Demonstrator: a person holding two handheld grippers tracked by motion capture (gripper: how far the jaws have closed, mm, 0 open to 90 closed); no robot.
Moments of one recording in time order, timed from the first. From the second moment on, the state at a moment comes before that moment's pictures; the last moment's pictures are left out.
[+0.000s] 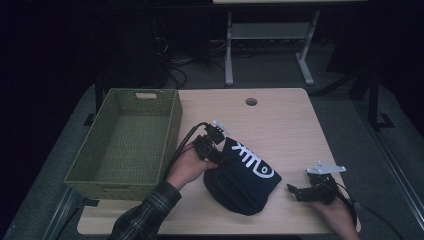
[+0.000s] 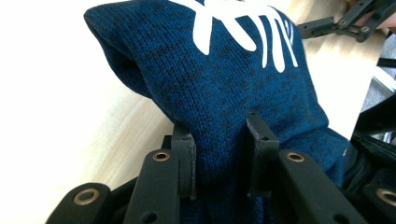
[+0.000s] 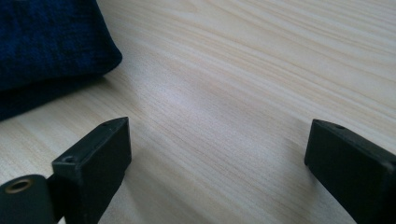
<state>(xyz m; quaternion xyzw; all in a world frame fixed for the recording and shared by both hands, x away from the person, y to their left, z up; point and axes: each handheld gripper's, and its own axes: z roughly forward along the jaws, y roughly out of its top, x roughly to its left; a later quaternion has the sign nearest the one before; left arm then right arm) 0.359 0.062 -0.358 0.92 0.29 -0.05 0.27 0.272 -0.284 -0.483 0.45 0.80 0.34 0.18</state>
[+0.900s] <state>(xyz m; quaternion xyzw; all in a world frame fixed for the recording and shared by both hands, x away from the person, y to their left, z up) 0.352 0.071 -0.292 0.92 0.27 -0.03 0.28 0.272 -0.284 -0.483 0.45 0.80 0.34 0.18</state>
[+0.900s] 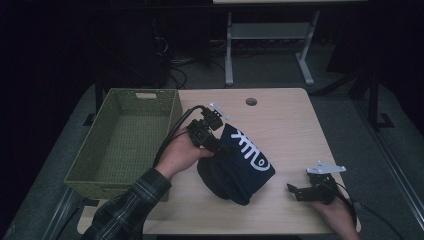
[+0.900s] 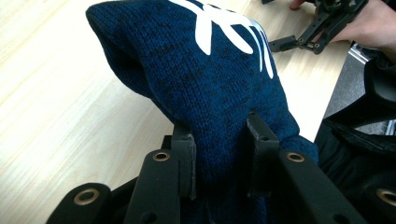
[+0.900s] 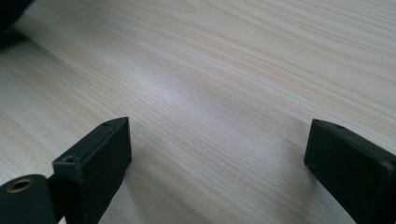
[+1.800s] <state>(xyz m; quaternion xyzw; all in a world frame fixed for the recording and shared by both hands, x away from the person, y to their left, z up) 0.354 0.125 -0.230 0.91 0.30 0.00 0.29 0.273 -0.284 -0.483 0.46 0.80 0.34 0.18</state>
